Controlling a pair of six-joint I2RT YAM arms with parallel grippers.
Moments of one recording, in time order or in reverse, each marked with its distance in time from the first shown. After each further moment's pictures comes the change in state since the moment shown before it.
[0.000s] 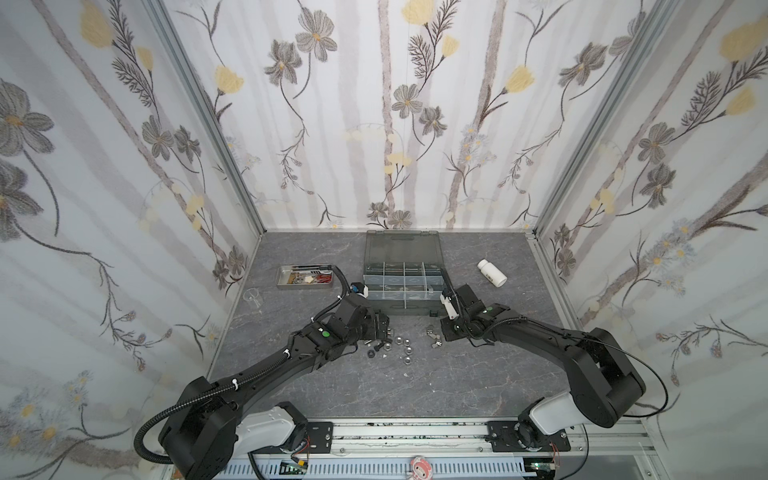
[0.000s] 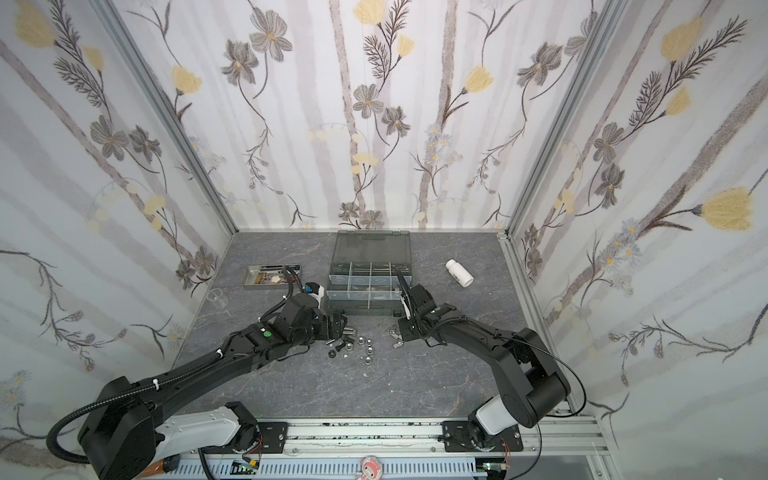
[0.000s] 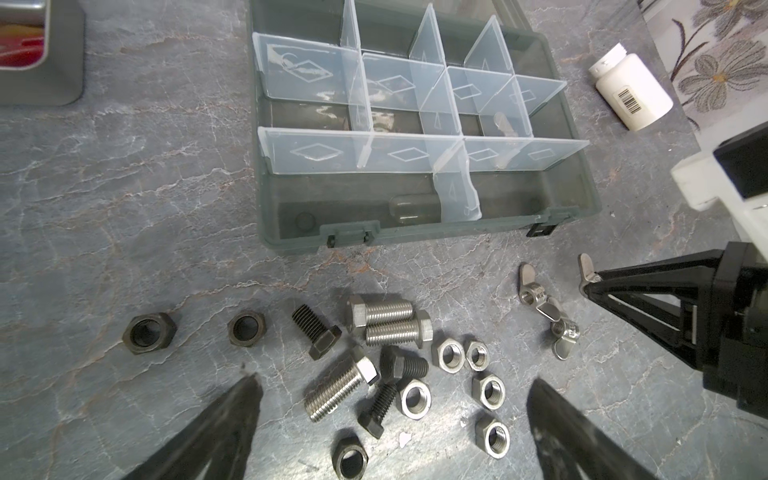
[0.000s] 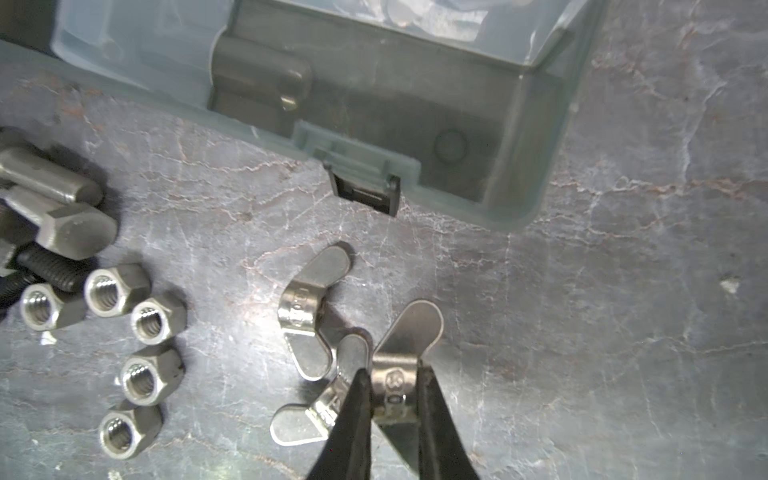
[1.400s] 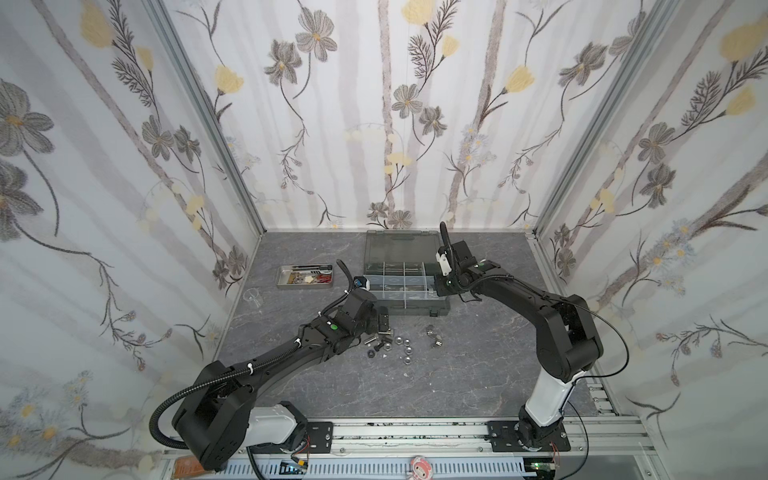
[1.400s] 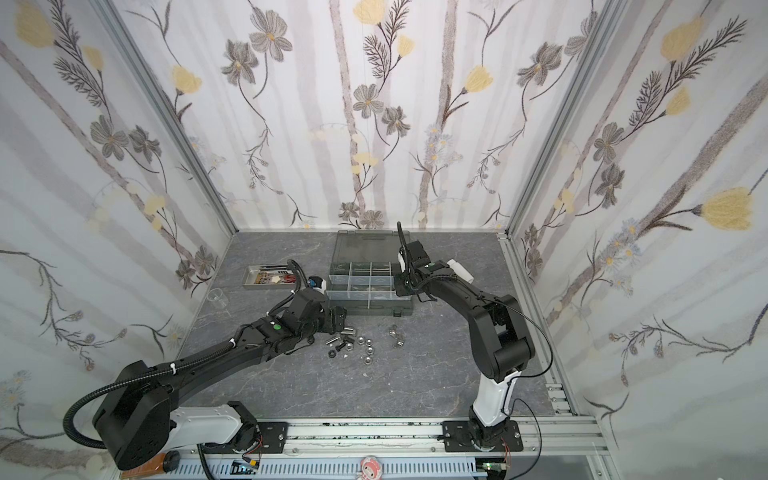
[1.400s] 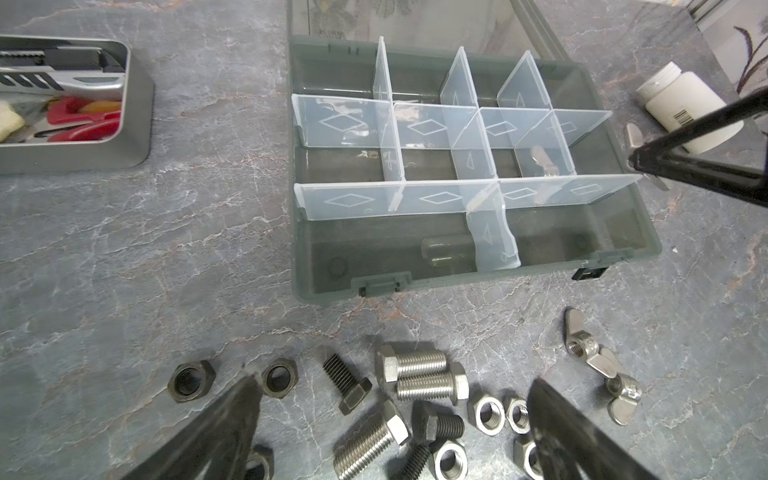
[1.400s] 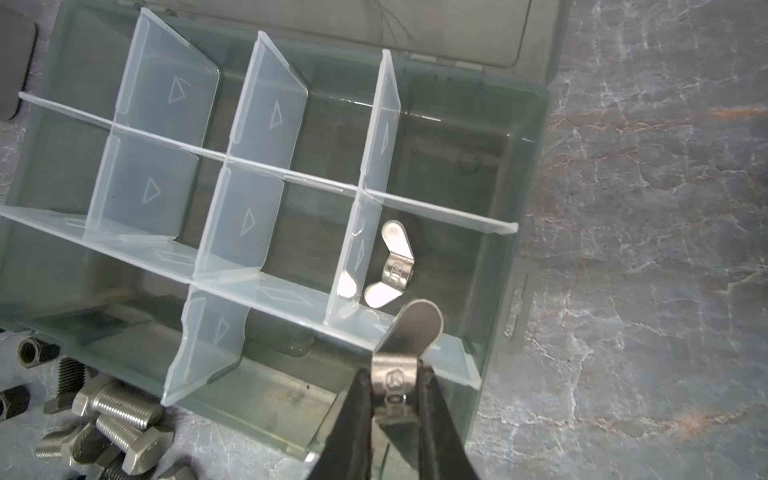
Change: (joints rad) left arm 0.003 0.113 0.044 0.058 -0.117 0.056; right arm -0.135 0.330 0.513 -0.102 -0.030 -0.061
